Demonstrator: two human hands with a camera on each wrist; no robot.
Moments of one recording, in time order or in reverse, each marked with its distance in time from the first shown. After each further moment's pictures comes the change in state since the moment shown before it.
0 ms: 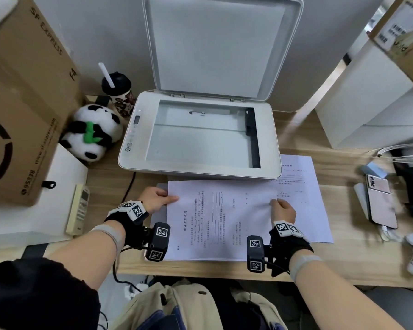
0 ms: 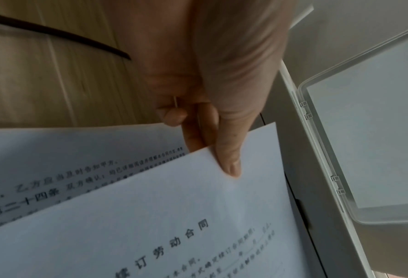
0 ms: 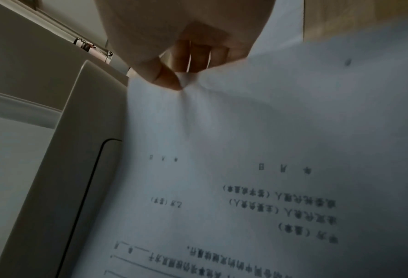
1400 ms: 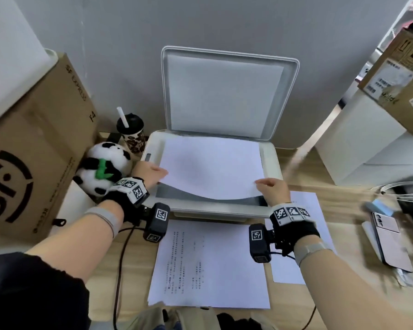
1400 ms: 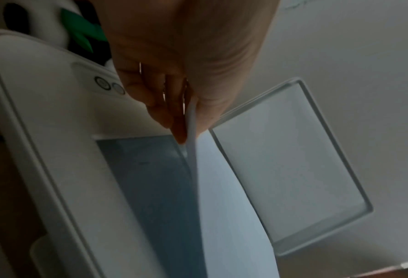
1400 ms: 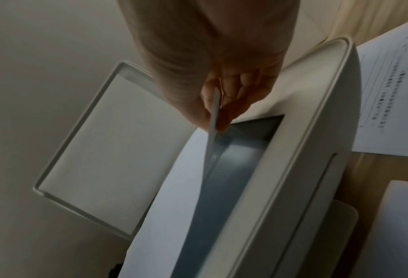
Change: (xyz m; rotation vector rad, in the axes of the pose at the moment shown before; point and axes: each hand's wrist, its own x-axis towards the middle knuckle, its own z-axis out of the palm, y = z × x) left_hand 0.026 0.119 -0.083 0.146 0.335 0.171; right_hand 0.025 -0.127 0.053 -0.288 -0.260 -0.435
